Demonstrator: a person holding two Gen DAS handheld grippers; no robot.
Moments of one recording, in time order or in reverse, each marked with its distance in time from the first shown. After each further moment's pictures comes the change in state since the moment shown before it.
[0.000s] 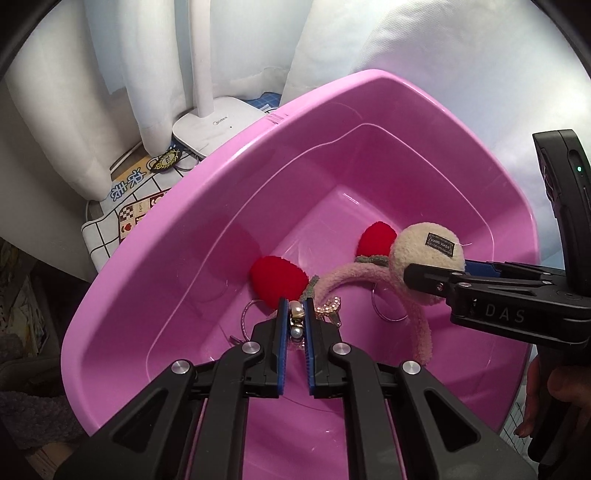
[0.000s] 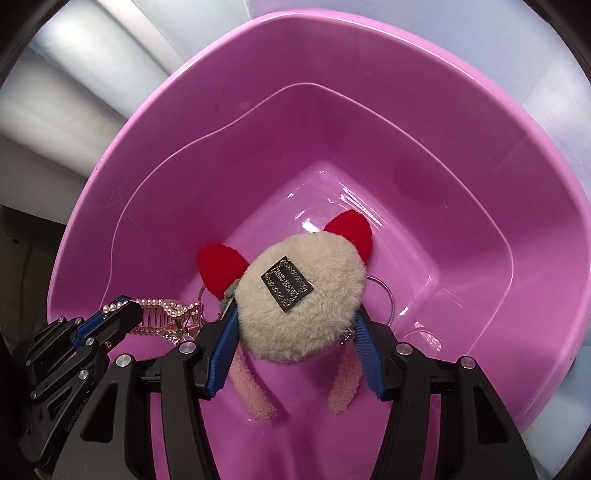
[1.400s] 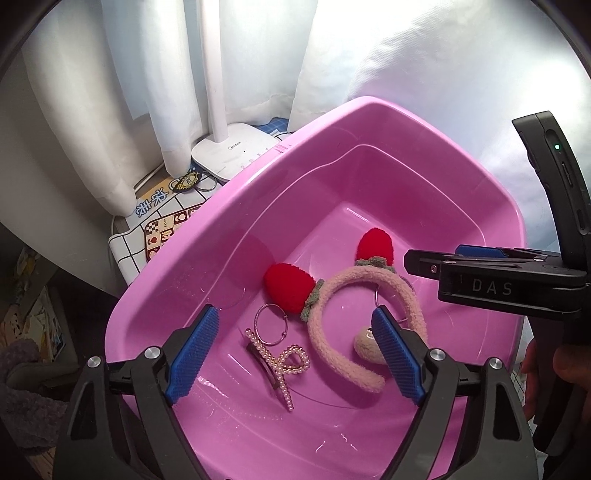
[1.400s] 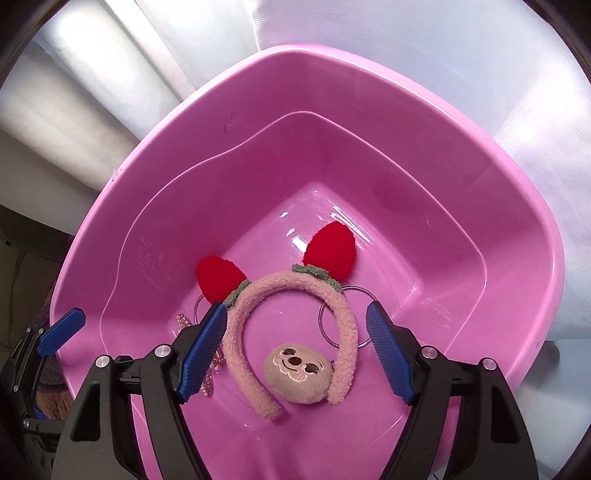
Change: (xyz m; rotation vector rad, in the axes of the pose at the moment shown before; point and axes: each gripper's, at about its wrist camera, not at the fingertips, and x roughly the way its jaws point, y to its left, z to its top) left arm -0.041 0.003 -0.016 0.019 -0.096 0.060; right arm -0.037 0.010 -0.018 -0.022 -0.097 -0.056
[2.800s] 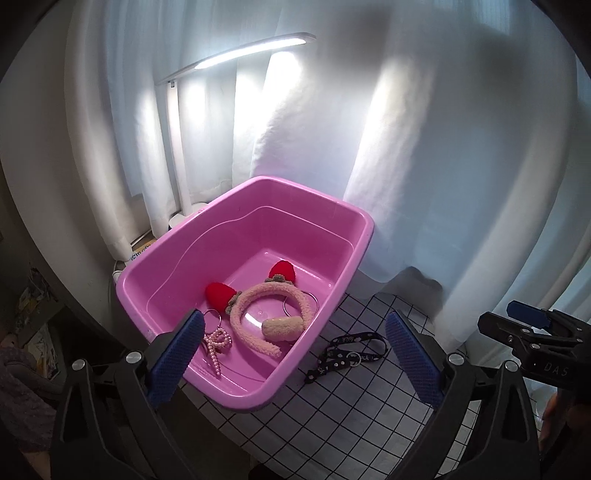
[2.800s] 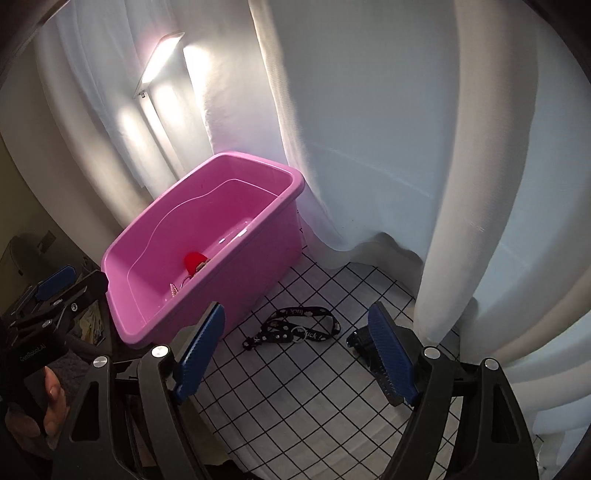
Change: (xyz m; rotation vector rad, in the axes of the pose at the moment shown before) left arm -0.150 -0.119 -0.117 0.096 -0.344 -0.060; right arm -0.201 -0.107 -0.262 0.128 -0.433 -0.078
